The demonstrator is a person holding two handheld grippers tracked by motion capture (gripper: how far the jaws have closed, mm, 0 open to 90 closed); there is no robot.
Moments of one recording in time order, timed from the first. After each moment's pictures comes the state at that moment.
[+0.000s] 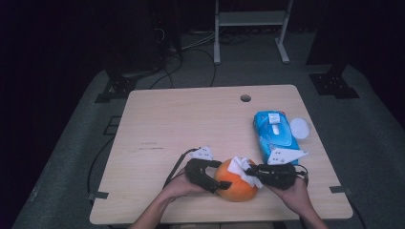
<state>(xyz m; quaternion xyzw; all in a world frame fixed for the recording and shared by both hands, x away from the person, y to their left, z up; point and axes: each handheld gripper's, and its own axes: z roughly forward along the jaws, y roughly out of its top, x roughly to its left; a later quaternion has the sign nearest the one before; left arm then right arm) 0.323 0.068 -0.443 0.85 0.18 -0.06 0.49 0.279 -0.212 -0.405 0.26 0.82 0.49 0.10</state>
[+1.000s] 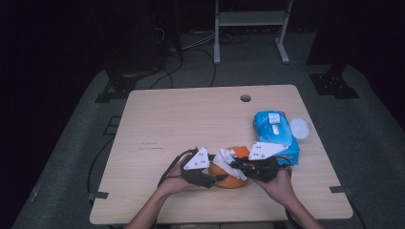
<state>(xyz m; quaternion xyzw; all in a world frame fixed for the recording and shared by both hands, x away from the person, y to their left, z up) 0.317 0.078 -0.433 0.85 0.07 0.11 0.51 0.293 -0.165 -0.390 0.21 0.84 0.49 0.14</state>
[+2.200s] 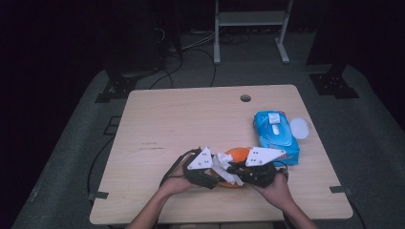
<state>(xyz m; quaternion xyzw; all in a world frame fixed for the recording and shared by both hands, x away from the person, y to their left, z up) 0.315 0.071 -0.428 0.86 0.07 0.11 0.50 0.282 -0.155 -0.392 0.18 0.84 0.51 0.12</state>
